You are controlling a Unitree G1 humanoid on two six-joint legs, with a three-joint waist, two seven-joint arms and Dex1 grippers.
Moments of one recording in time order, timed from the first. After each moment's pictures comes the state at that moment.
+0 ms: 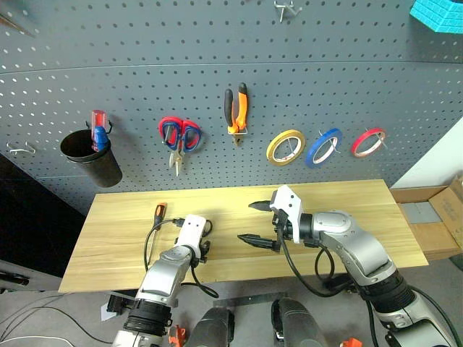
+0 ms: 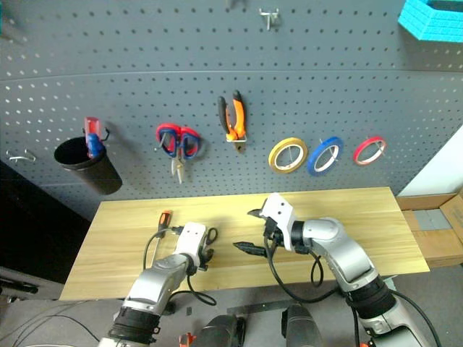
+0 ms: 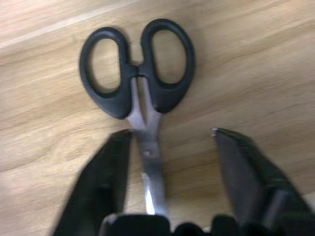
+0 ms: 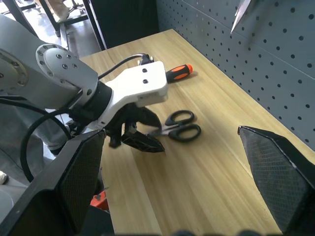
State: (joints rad) left arm -0.18 0.23 -0.11 0.08 -0.03 0.83 -0.14; right arm -0.38 -0.40 0.34 -0.21 0.26 0.53 0.83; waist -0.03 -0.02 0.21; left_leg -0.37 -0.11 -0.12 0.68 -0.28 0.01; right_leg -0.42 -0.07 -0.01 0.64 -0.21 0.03
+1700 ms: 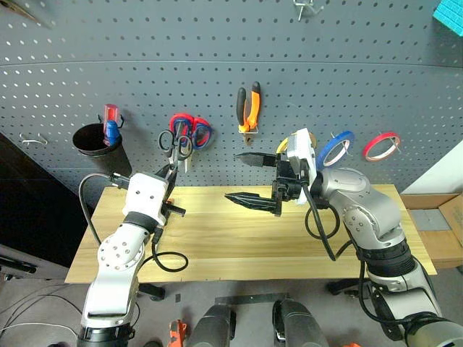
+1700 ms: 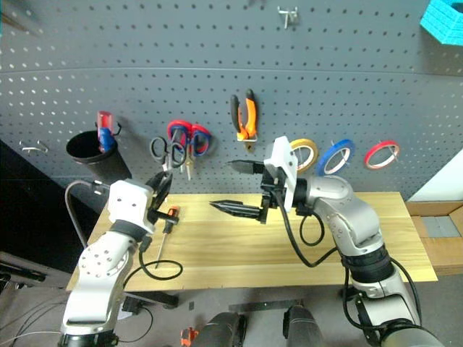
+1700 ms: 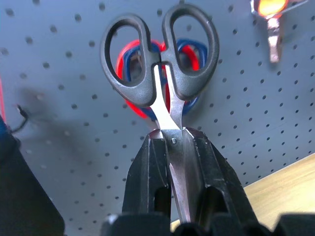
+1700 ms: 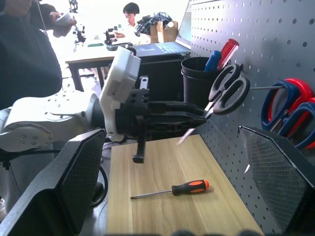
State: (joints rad) left arm -0.06 0.37 0.10 -0.38 0.01 0.18 -0.24; right arm -0.63 -0.35 0.18 -0.24 0.52 0.56 0.93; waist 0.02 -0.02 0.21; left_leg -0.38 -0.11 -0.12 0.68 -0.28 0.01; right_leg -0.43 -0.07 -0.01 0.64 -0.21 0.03
